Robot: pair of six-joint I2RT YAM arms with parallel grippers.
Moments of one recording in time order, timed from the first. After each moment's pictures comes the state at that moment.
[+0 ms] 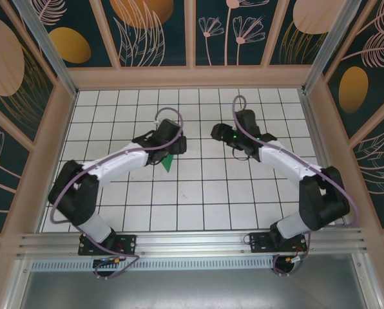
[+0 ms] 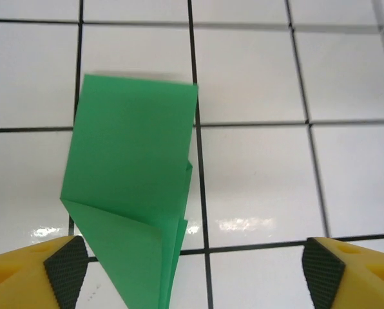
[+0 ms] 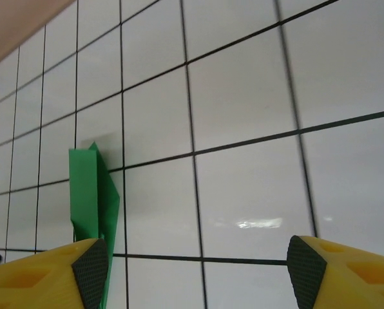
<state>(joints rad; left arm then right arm) -0.64 1.60 1.08 -0.36 -0.25 -0.59 0.48 1.51 1.00 -0.23 -0.10 0.71</state>
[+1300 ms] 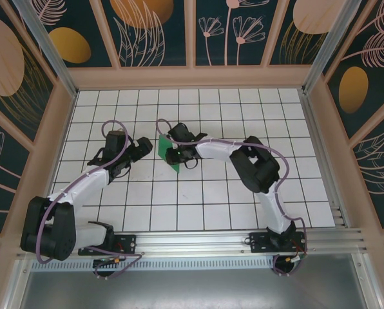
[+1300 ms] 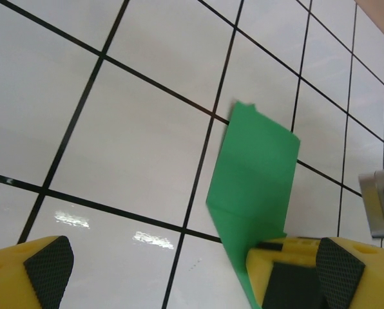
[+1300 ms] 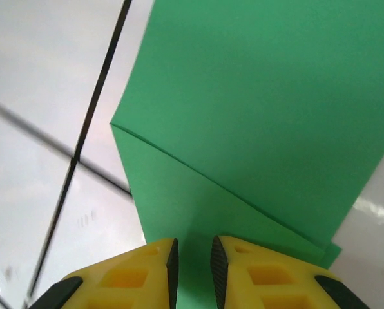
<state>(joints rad) -0.25 1.27 0.65 -0.13 0.09 -0.77 0.82 2.14 1.46 -0.34 -0.19 0.41</state>
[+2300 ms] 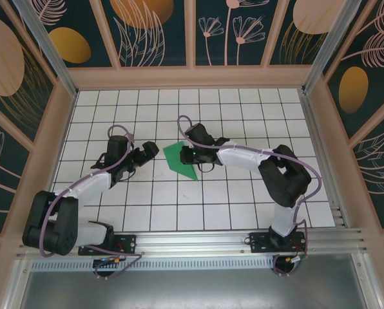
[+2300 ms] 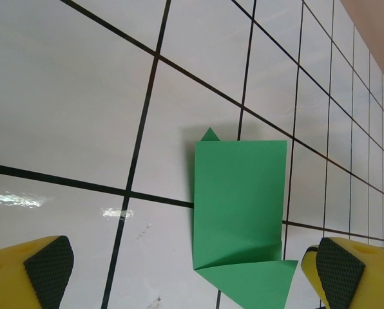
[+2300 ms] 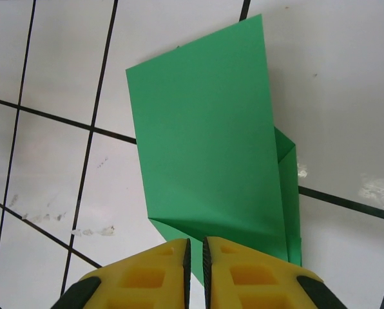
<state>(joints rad) -0.25 1.32 0.56 0.04 0.30 -0.82 0.79 1.83 1.18 -0.26 -0.14 0.63</state>
